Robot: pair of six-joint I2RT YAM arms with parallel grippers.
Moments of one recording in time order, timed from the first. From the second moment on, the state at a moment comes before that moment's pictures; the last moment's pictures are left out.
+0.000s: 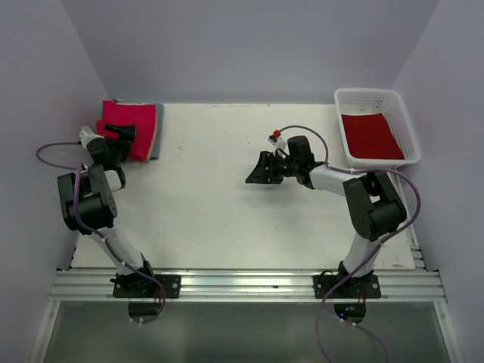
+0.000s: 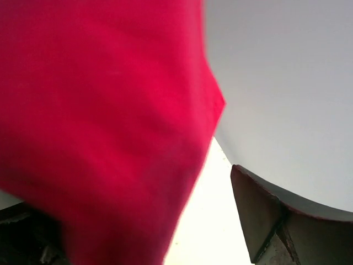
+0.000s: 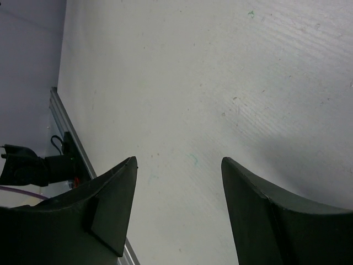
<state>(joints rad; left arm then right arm) 0.38 1.89 0.87 0.80 0.23 -0.97 0.40 1.79 0.98 0.15 -0.69 0.52</state>
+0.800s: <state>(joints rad) 0.28 1.16 1.00 0.37 -0.14 -0.85 0.40 1.75 0.94 0.16 -0.68 0.52</state>
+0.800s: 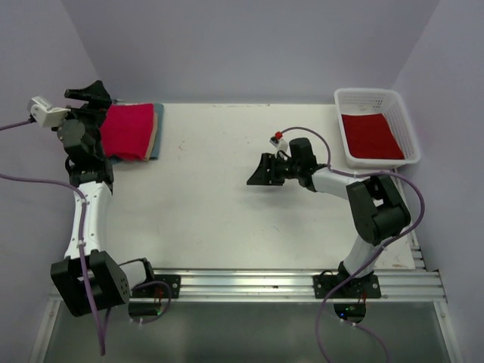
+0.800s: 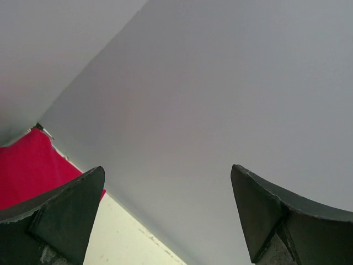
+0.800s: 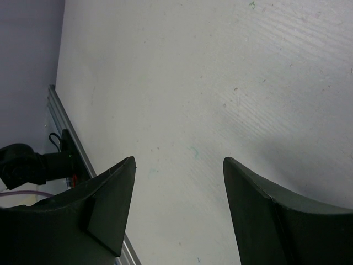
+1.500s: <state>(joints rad) -0.19 1.16 0.80 0.24 0.33 -0.53 0.41 1.19 0.83 -0.07 -0.45 0.39</state>
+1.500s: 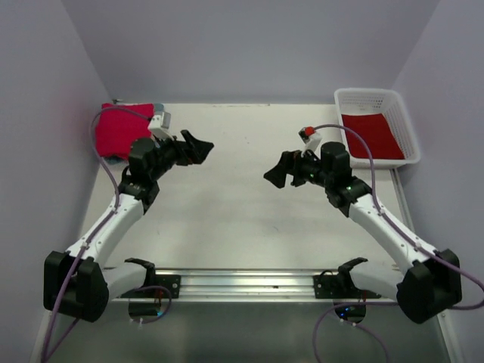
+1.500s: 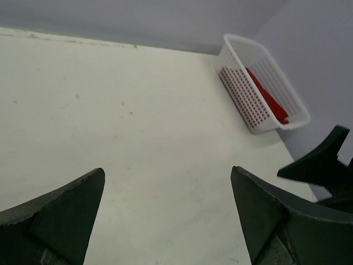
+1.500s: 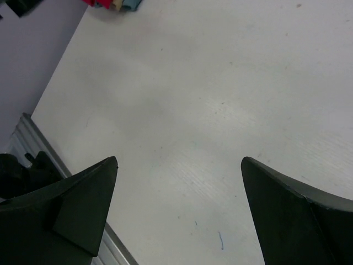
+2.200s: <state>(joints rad) -0.43 1.03 0.68 0.06 0.35 -0.41 0.41 0.87 0.78 -0.36 -0.12 0.36</state>
